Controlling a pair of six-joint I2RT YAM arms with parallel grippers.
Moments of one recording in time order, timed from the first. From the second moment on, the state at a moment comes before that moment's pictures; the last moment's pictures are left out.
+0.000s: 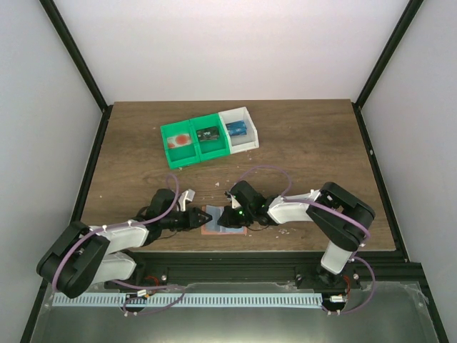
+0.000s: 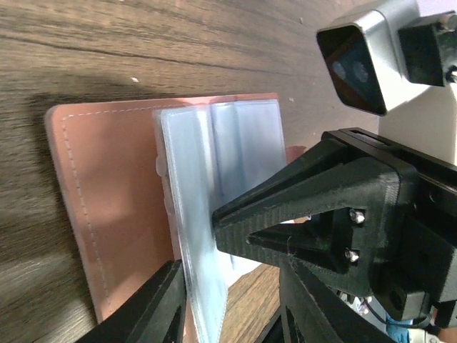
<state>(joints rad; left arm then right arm) -0.53 1.25 0.21 0.35 0.63 -0.84 0.91 1.71 0.72 0.10 -0.40 0.84</state>
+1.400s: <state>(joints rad) -0.54 1.19 0.23 0.30 0.66 -0.86 0.91 1.71 0.72 0.11 -0.42 0.85</state>
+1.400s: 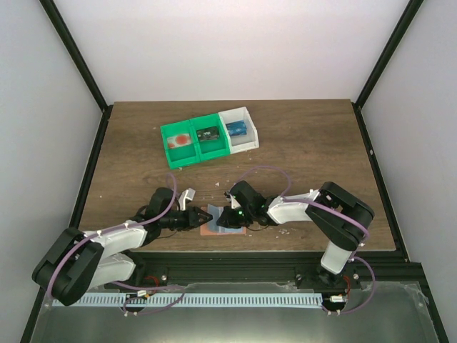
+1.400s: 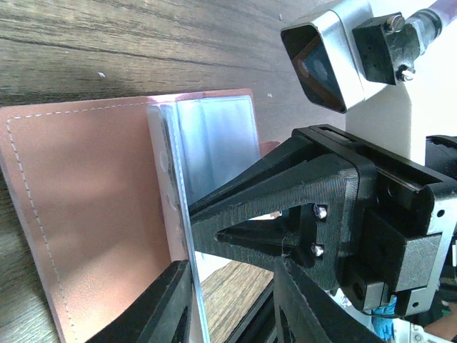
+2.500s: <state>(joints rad) -0.55 1.17 0.32 0.14 0.55 -0.76 0.92 1.73 0.71 0.17 -0.45 0.88</state>
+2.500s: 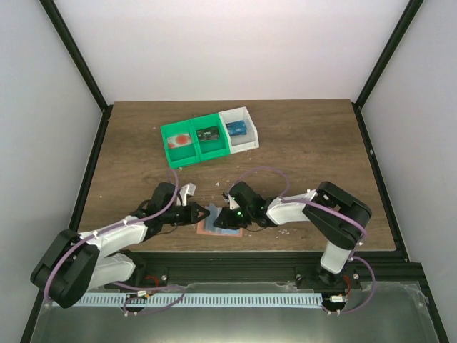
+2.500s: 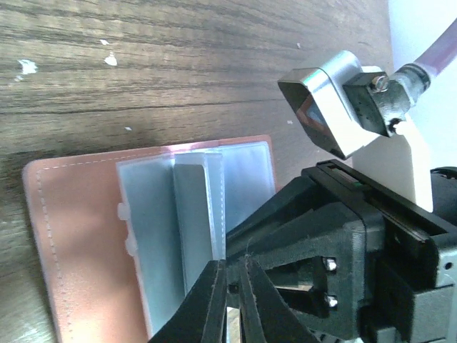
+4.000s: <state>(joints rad) -0.59 1.41 0.26 0.57 0.80 -0.95 0.94 1.52 0.58 0.14 -0.25 0.91</state>
